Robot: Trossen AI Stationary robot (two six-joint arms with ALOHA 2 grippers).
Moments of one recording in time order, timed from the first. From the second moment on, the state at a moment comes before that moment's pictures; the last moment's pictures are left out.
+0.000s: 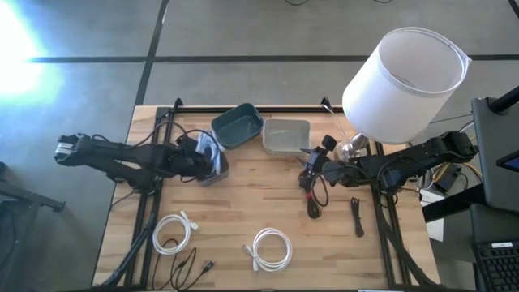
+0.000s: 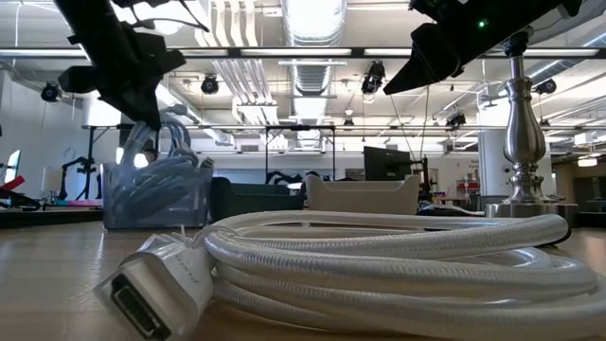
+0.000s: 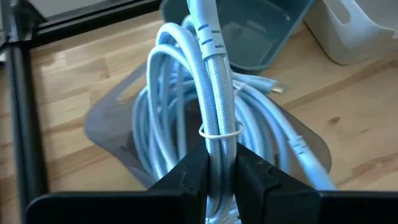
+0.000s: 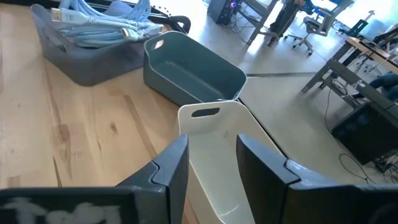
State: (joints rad) left arm -0.09 1.06 0.85 -1.00 -0.66 -1.17; right arm 0.18 1.20 0.70 -0.05 0.78 0.05
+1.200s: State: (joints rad) left arm -0.09 1.23 1.03 -0.89 -0.58 -0.86; right arm 0.18 1.20 0.70 -0.05 0.77 0.05
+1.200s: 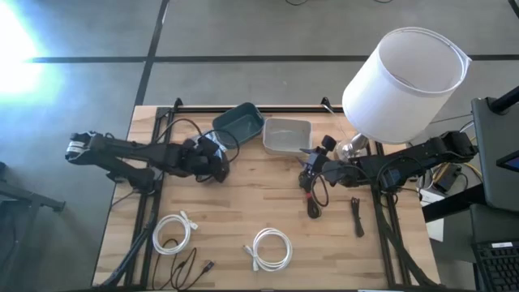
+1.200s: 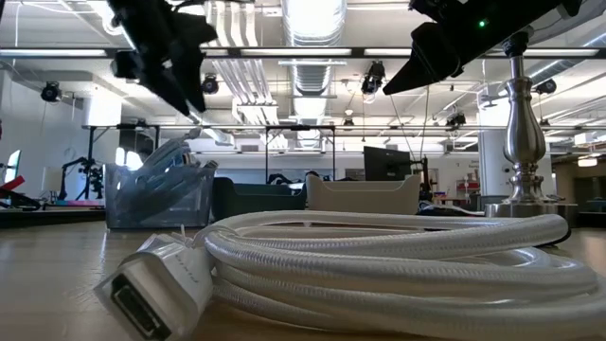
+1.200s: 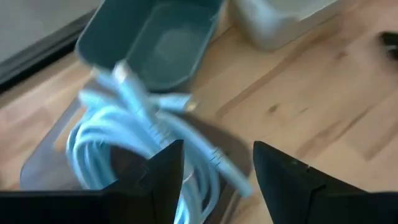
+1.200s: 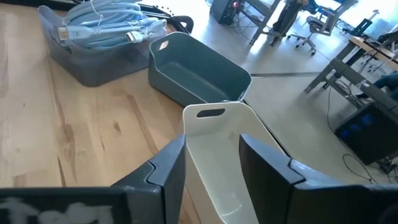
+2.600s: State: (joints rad) left arm -0.10 1.23 0.99 -0.63 -0.56 -0.63; right arm 0.33 1.93 1.08 -0.07 -0.05 0.31
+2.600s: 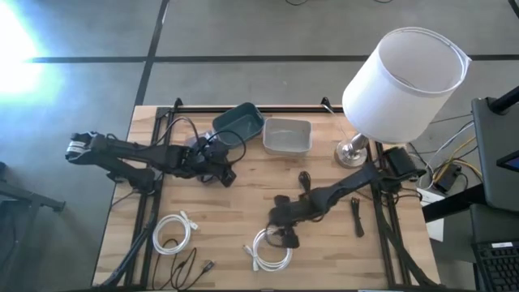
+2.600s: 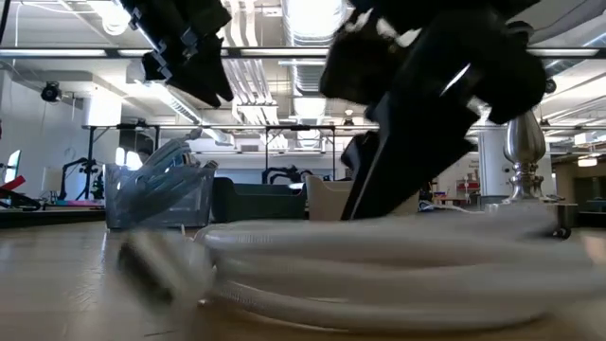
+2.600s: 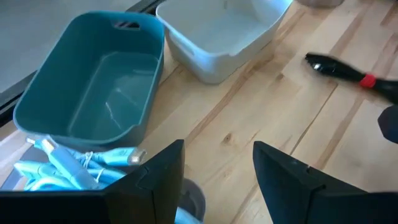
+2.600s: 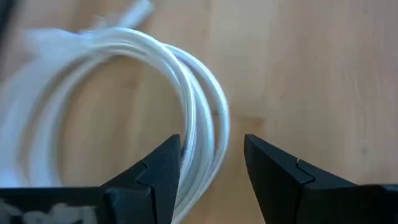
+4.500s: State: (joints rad) left arm -0.10 1.23 0.86 -0.46 -0.49 -0.65; right arm -0.29 1.64 1.07 -0.29 1.02 -0.06
